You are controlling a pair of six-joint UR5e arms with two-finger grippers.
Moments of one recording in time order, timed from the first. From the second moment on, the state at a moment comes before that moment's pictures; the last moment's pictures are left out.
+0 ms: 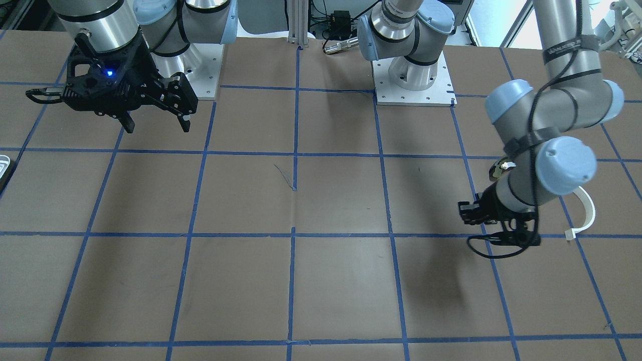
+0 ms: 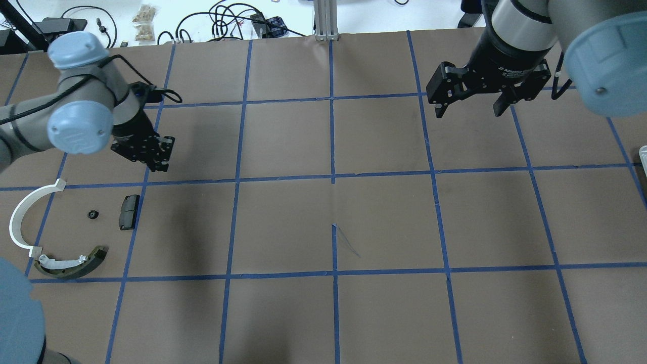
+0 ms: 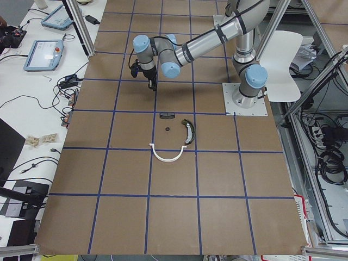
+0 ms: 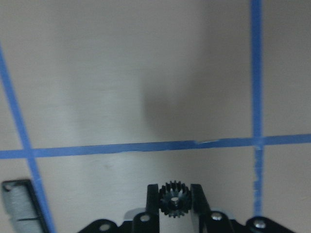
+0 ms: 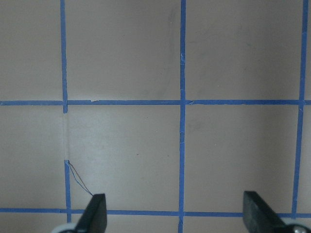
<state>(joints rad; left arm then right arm) -1.25 -1.90 -1.77 -1.18 1.63 0.32 1.59 -1.60 1.61 -1.65 -1.52 0.01</state>
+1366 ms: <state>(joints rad) -0.88 -2.01 -1.77 -1.16 1.63 0.59 1.59 -1.60 1.61 -1.65 -1.54 0.00</state>
